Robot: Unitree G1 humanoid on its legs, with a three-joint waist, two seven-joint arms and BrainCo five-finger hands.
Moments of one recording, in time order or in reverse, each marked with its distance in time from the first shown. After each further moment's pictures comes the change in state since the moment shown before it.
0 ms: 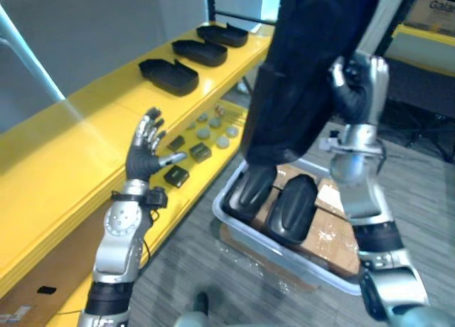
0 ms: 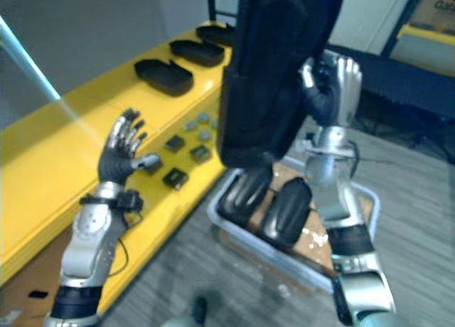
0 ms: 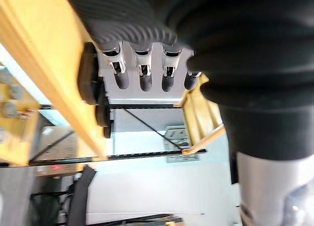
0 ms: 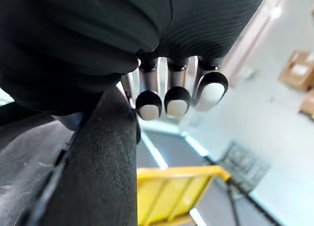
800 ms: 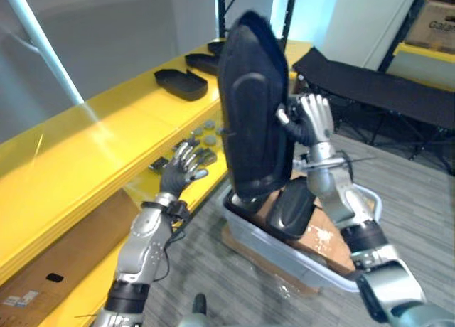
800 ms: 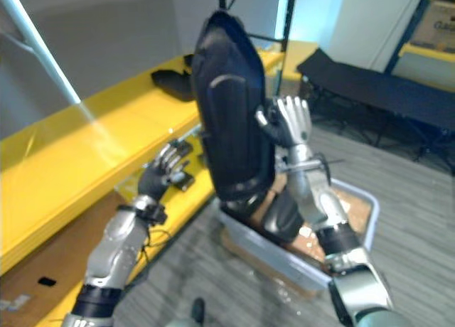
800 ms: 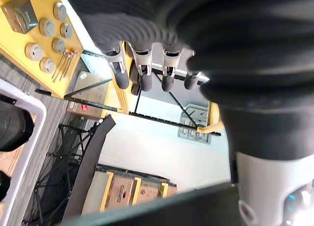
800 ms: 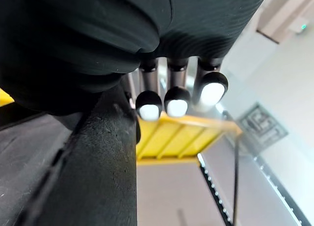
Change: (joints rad) left arm 0.002 -0.068 -0.117 0.098 -0.200 0.053 -0.143; right arm -0.008 0.001 0.133 0.215 -0.169 -0.052 0.064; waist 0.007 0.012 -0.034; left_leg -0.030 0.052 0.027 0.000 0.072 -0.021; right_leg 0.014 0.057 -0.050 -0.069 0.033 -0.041
